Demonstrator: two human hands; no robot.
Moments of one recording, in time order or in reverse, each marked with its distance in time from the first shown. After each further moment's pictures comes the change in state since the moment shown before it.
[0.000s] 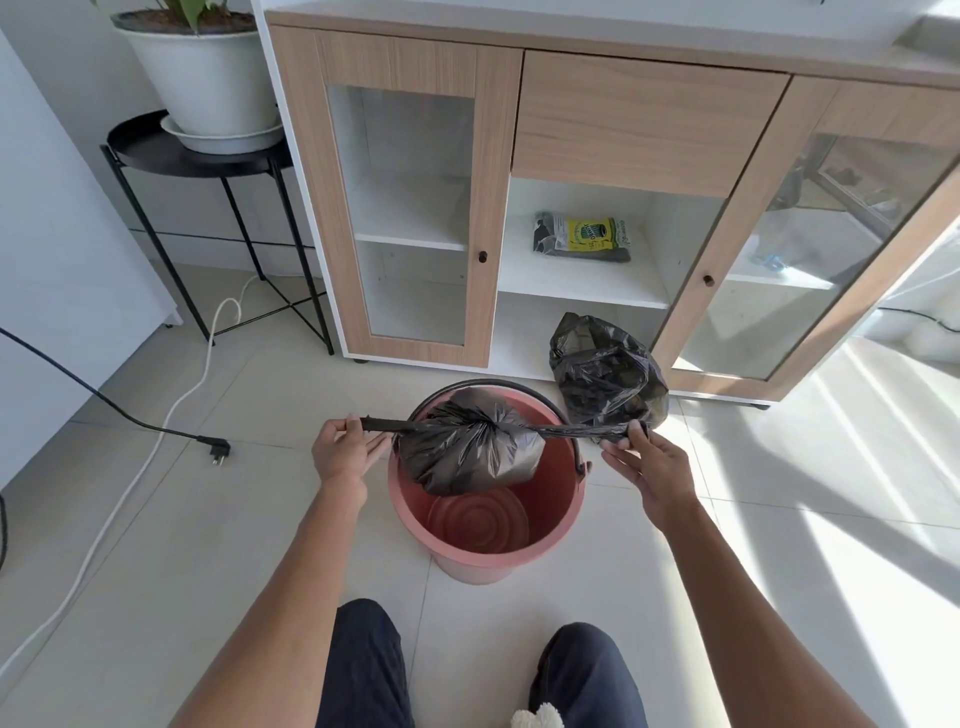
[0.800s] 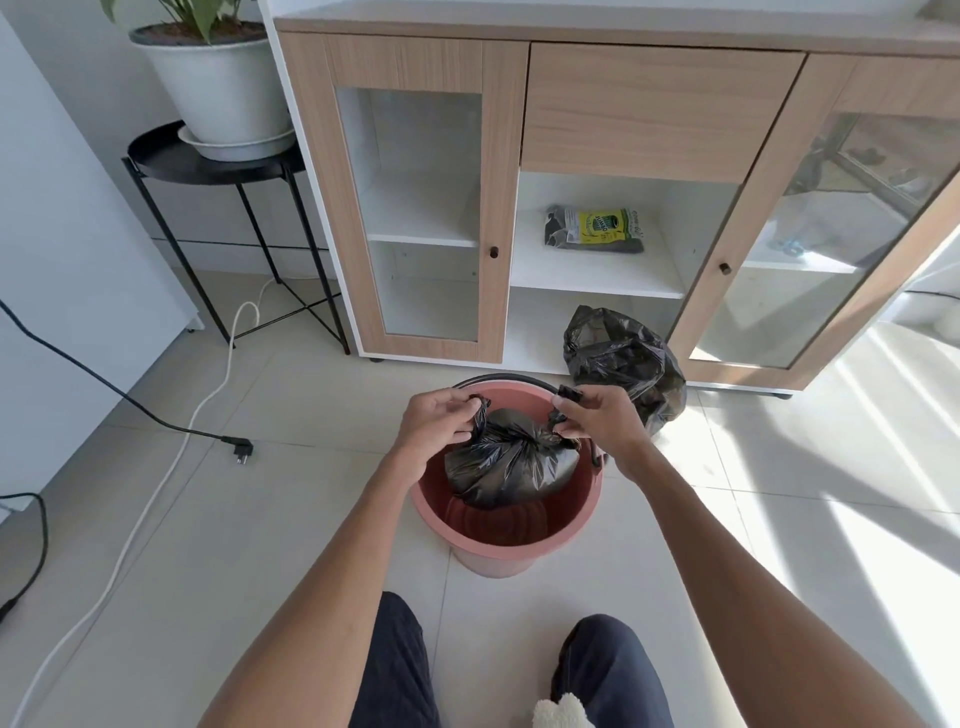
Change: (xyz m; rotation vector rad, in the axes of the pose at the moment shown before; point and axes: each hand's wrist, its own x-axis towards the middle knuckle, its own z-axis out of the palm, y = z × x) left_hand -0.043 0.013 0.049 0.486 -0.588 0.109; right_hand 0.007 -0.014 0.077 -0.511 -0.271 -0.136
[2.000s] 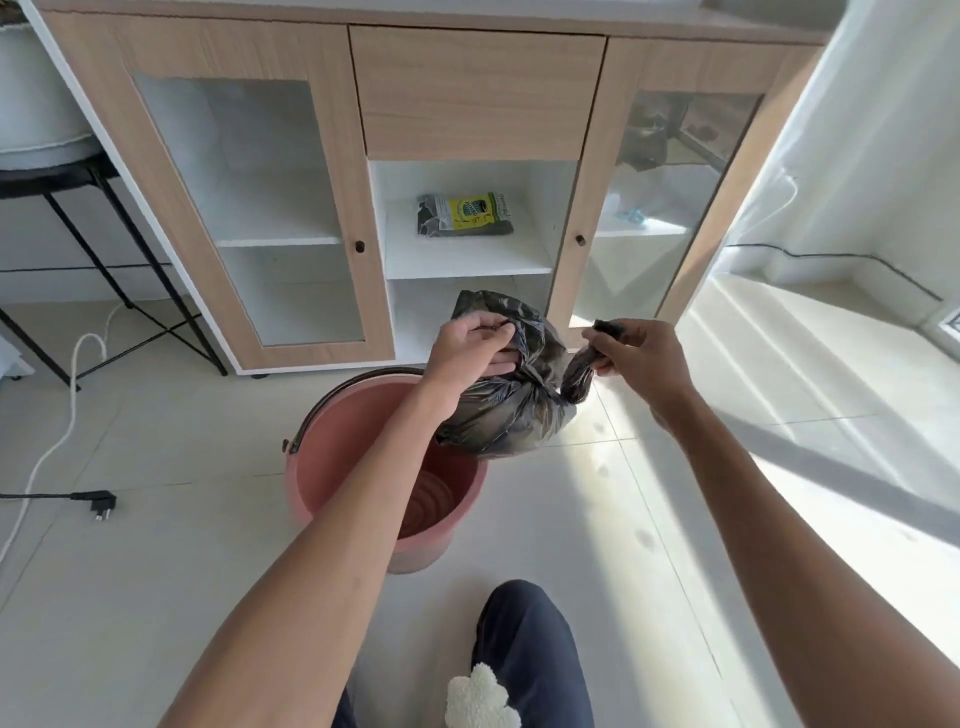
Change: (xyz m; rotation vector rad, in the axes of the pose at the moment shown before) left_hand -0.014 0.081 0.178 -0.093 -0.335 0.140; right_hand -0.067 -0.039 -0.166 -0.106 0.419 -0.163
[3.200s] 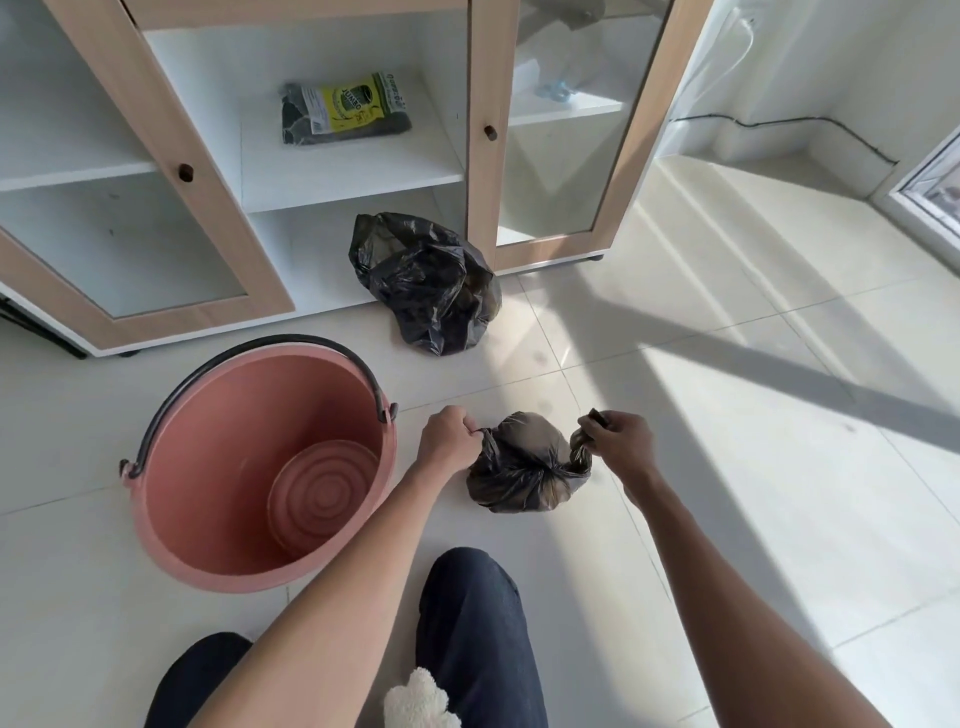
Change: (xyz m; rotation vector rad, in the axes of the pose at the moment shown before) left_hand 0.046 -0.219 0.084 0.910 -0.128 -0.350; right_hand -0.036 0.243 -0.052 -0.119 0.130 0.587
